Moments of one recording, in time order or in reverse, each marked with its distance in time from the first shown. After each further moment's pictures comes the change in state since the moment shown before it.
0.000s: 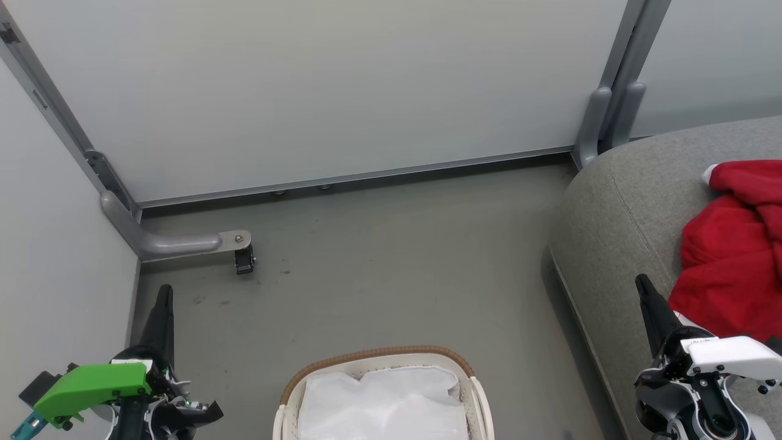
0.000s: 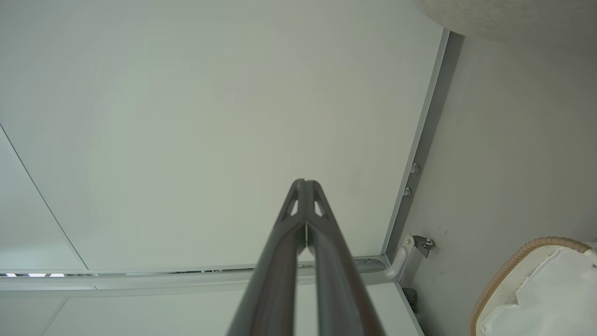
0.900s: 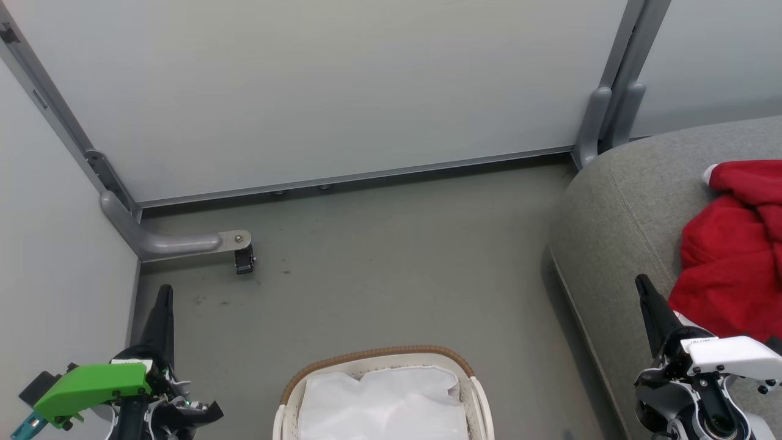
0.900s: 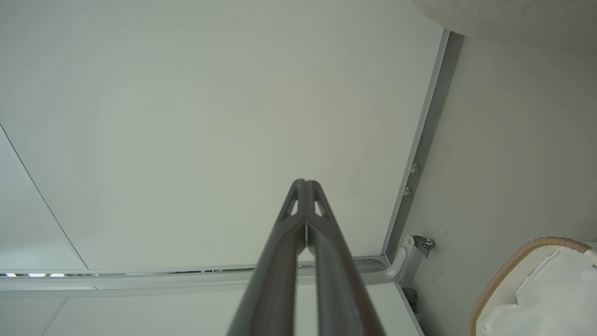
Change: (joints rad) left arm 0.000 0.000 0.000 0.000 0.000 0.000 0.000; right arm 0.000 0.000 0.000 0.000 0.000 0.000 0.000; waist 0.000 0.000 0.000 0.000
